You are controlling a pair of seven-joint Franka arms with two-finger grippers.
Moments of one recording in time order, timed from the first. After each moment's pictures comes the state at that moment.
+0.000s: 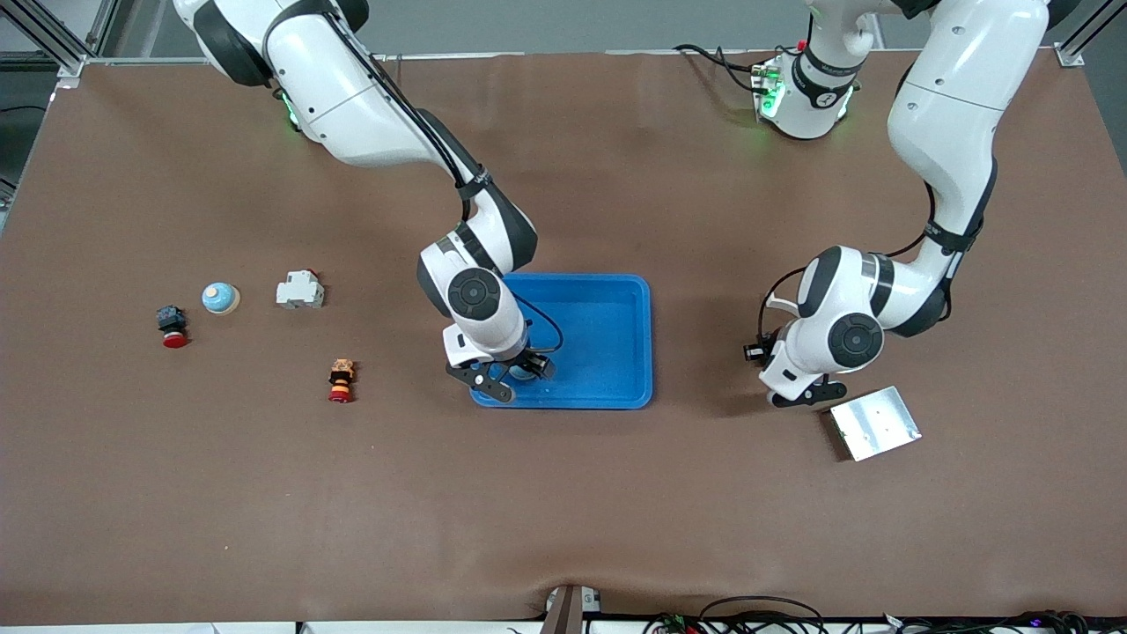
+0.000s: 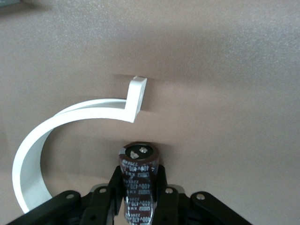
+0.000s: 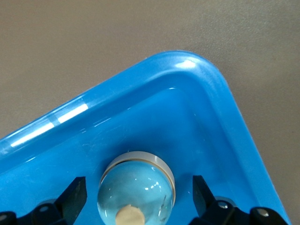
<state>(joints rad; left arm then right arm) -0.04 0.62 -0.23 -1.85 0.10 2.22 -0.46 0.60 0.83 0.03 -1.48 0.05 2.36 1.08</state>
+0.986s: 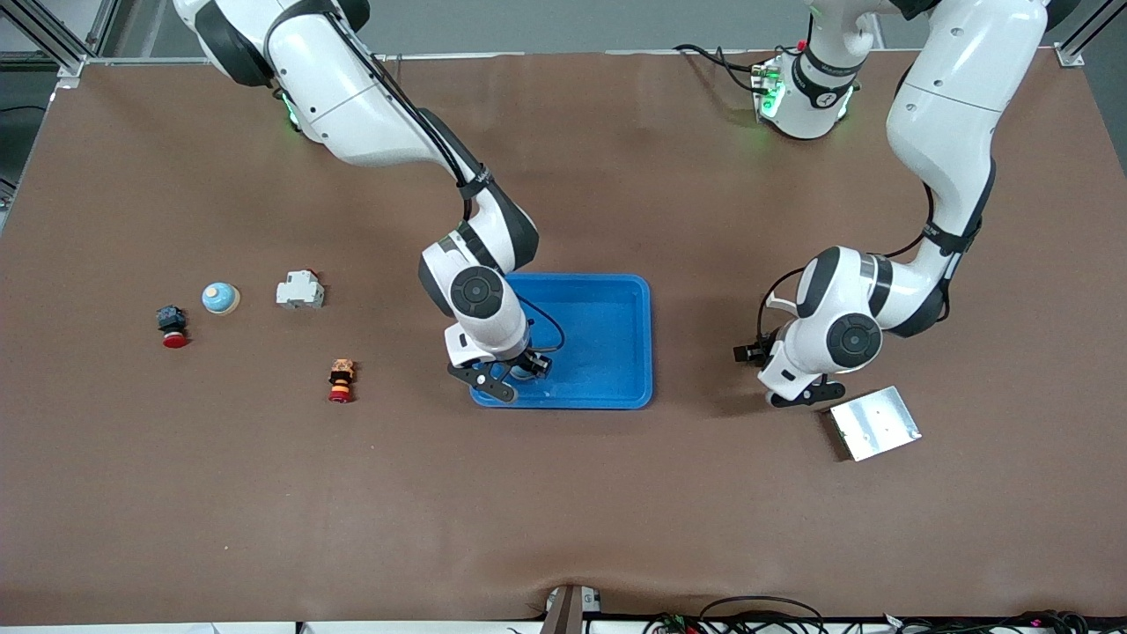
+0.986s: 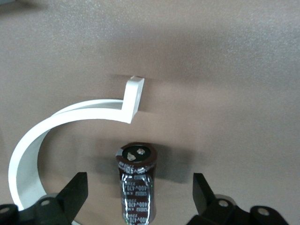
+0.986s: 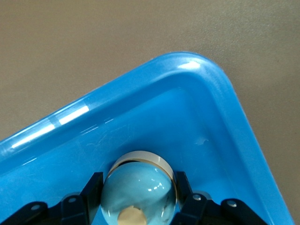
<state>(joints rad) -0.04 0.63 -0.23 -1.85 0.10 2.22 -0.46 0.60 0.84 0.03 -1.47 0.03 2.37 1.09</state>
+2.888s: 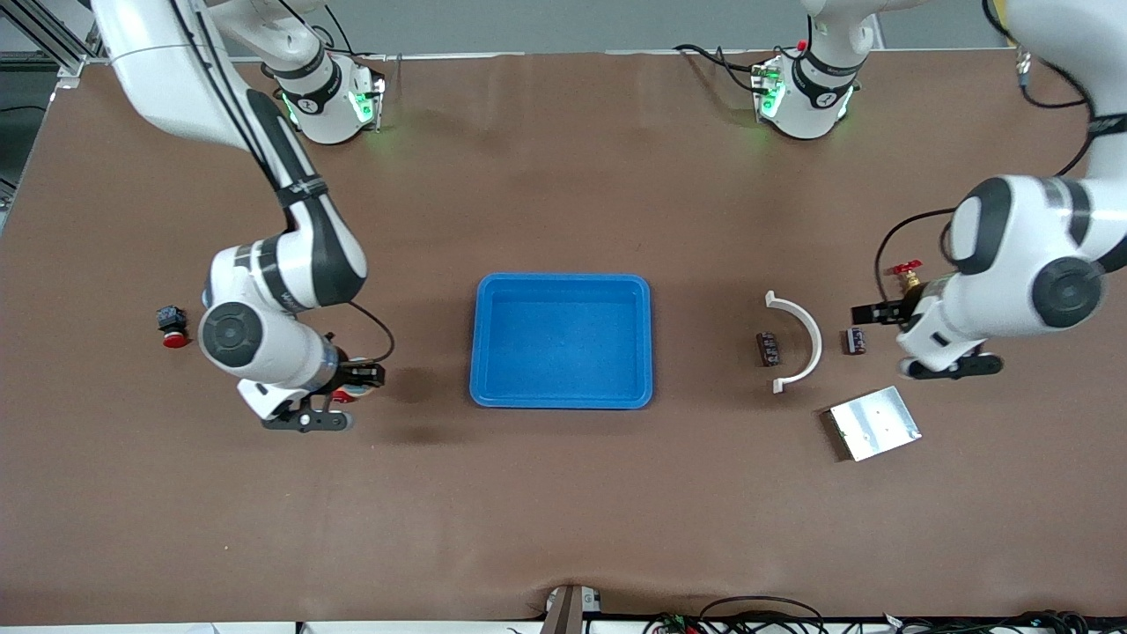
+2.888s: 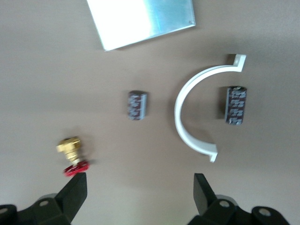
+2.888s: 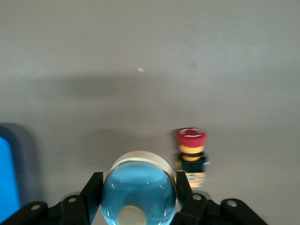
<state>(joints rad) 0.19 0.26 -0.23 -1.82 0.08 1.81 -0.14 0.21 0.54 0.00 -1.67 0.04 2.13 0.17</state>
